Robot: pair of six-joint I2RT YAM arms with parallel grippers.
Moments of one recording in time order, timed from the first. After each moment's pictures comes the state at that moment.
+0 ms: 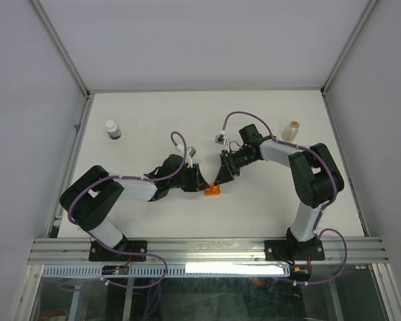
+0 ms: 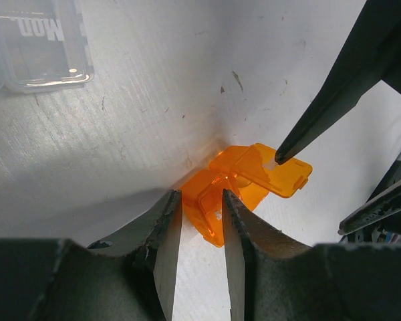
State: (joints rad) left arm -0.74 1.62 0.59 0.42 0.24 -0.71; right arm 0.43 1.81 1.05 -0.45 -1.13 -0.29
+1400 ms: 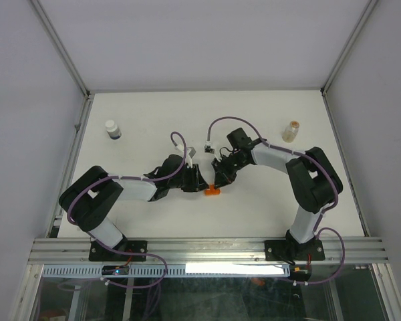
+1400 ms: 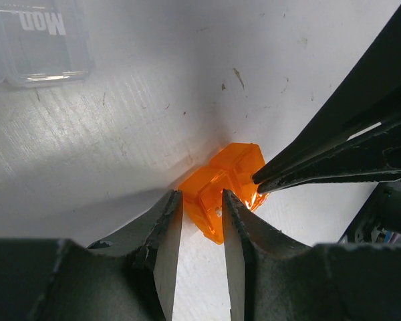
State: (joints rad) left arm -0.74 1.61 0.59 0.40 0.24 -0.71; right arm 0.55 1.79 1.06 -0.50 -0.81 -0.34
